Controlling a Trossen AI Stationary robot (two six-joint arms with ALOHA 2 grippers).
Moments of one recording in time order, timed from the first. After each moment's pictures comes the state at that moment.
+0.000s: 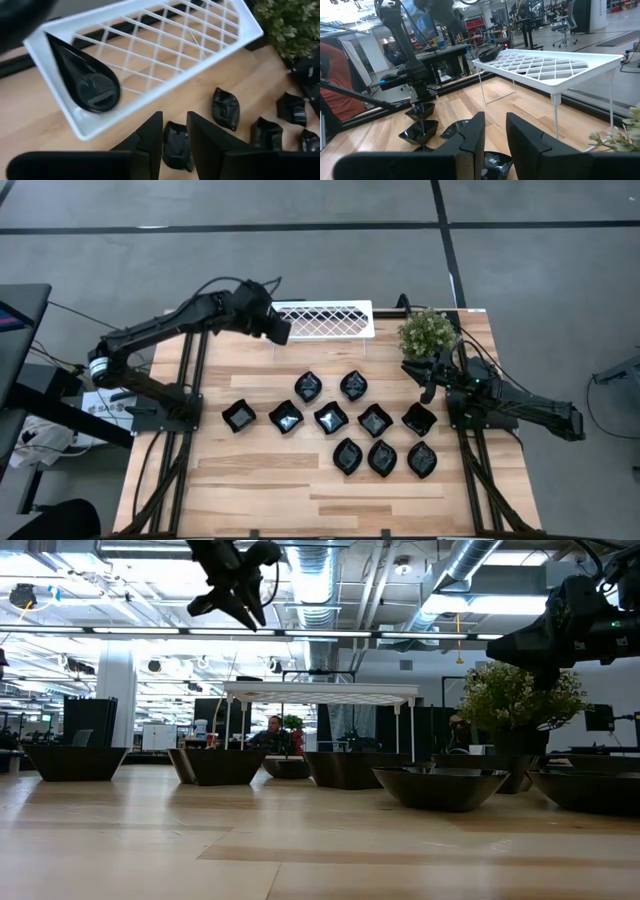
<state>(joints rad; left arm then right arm) 0.40 1.54 1.38 -0.86 -0.11 -0.59 -0.34 0.01 0.02 -0.01 0.03 0.24</state>
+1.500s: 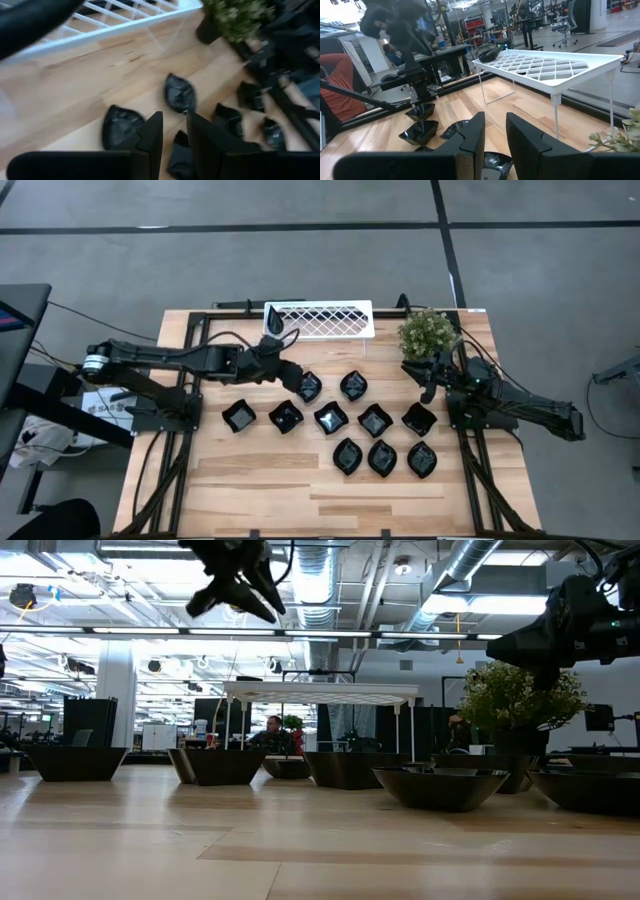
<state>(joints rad) -0.03 1.47 1.09 -0.48 -0.40 -0.85 -0.34 0.01 0.02 0.00 0.03 0.24</state>
